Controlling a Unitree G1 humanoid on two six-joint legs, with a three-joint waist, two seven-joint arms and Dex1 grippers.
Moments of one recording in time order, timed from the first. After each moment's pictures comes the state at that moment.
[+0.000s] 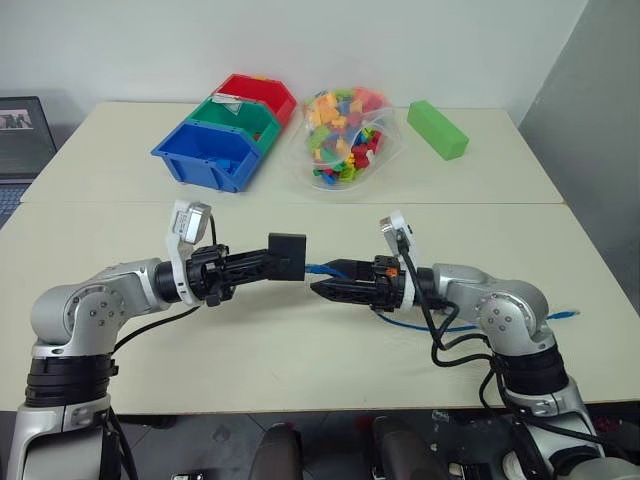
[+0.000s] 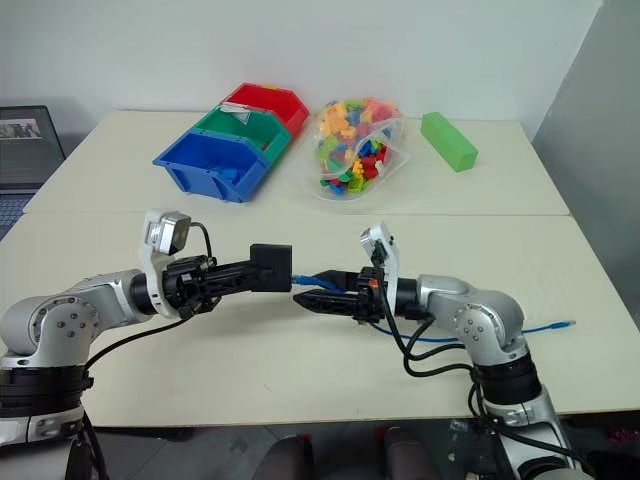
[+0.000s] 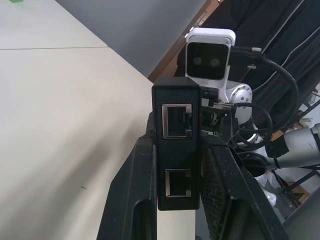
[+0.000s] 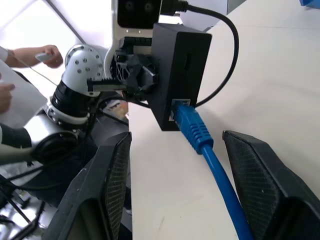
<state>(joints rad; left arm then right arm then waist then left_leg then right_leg) -0.43 0.75 0.20 -0.05 -0.98 1.01 -1.15 -0.55 -0.28 0.12 -0.21 0.85 1.00 0.73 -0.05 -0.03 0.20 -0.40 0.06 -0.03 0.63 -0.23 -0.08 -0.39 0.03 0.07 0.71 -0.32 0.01</state>
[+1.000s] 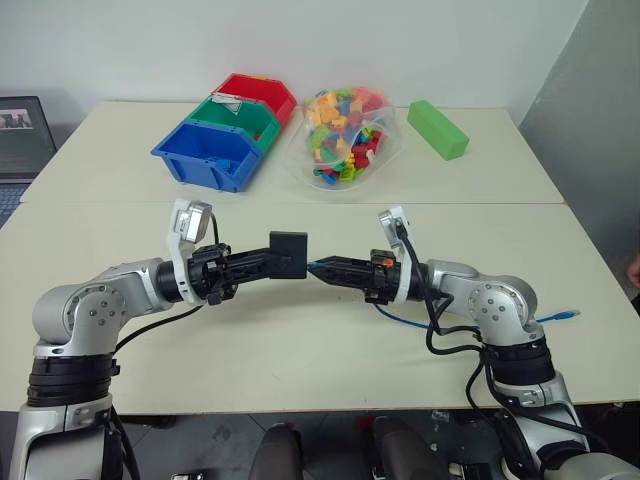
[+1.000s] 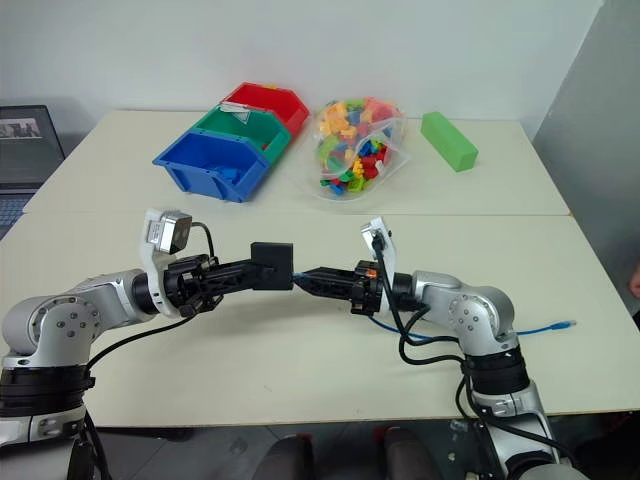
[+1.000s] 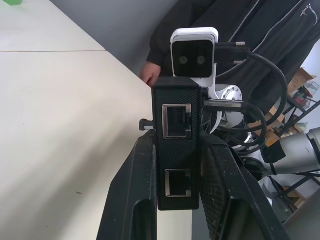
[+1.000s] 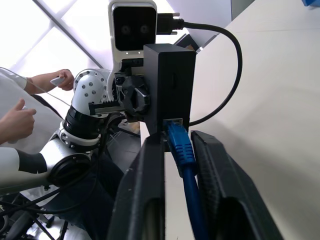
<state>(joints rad) -0.43 0.74 0.20 -0.05 -1.00 1.02 -1.12 -0.58 -0.23 0.07 -0.14 0.89 1.04 0.73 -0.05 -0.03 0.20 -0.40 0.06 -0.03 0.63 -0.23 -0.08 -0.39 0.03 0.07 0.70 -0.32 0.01</state>
